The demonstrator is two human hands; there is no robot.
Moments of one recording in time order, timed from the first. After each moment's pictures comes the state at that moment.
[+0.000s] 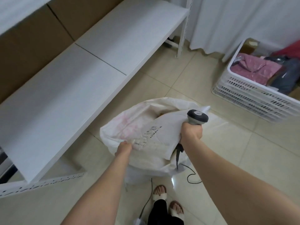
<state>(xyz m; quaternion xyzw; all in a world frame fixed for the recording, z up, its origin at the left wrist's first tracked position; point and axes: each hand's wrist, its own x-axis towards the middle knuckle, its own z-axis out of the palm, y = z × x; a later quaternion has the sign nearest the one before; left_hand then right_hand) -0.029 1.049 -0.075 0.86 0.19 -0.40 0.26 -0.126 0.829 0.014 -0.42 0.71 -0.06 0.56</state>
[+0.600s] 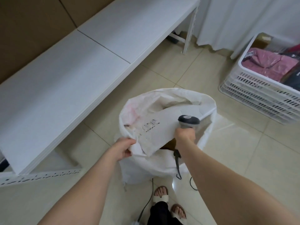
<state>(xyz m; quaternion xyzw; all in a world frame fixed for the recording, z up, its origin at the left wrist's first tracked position) -0.038 1.067 -0.076 0.73 0.24 -0.47 0.44 -0.129 0.874 -0.073 -0.47 0.70 0.03 0.53</state>
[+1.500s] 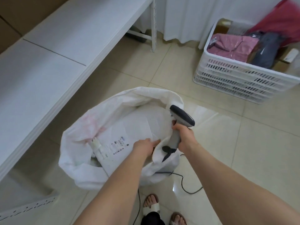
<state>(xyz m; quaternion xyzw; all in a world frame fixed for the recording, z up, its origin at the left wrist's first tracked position) -0.115 0.905 -0.164 0.78 -0.43 -0.42 -0.16 -0.210 0.787 -0.136 -0.27 0.59 -0.13 0.75</state>
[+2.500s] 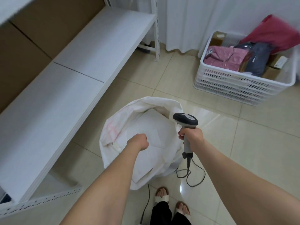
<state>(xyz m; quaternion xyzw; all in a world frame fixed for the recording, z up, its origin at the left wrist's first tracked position) -0.100 0.931 -0.031 0.86 -0.28 -0.42 -0.09 -0.250 0.782 -0.014 -0.42 0.62 -0.03 0.65</state>
